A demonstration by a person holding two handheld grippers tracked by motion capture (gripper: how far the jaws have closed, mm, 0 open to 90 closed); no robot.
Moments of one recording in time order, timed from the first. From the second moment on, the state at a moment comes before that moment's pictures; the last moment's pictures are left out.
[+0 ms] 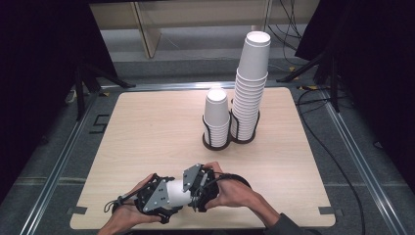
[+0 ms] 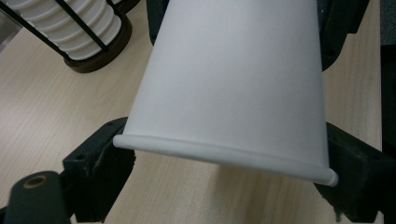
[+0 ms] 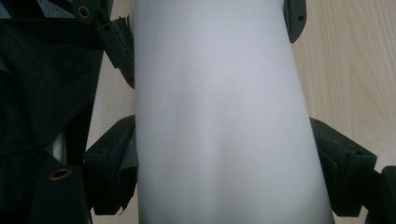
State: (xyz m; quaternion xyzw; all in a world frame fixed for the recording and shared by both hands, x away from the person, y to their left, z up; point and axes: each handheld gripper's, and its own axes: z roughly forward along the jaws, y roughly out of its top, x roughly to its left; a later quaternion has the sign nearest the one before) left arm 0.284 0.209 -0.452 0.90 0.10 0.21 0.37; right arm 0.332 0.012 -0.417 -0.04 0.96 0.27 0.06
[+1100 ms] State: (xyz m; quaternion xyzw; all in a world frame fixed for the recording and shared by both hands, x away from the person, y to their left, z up) left arm 0.300 0.238 -0.446 0.73 0.22 0.09 0.65; right arm 0.365 -0.041 -0.390 0.01 0.88 0.48 -0.02
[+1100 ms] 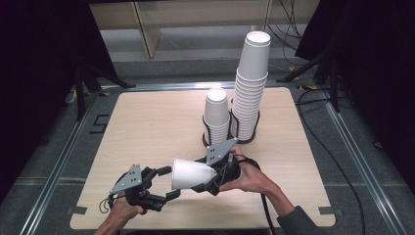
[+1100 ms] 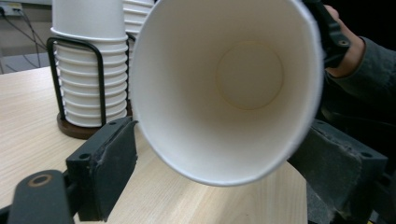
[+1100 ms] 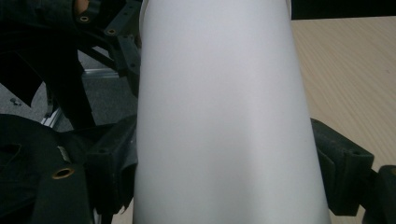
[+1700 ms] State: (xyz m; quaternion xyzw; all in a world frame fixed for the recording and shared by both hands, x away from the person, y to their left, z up) left arm 0.295 0.226 -0.446 0.73 0.21 0.09 0.65; right arm 0.359 -0.028 -0.399 -0.02 0.87 0.48 -0.06
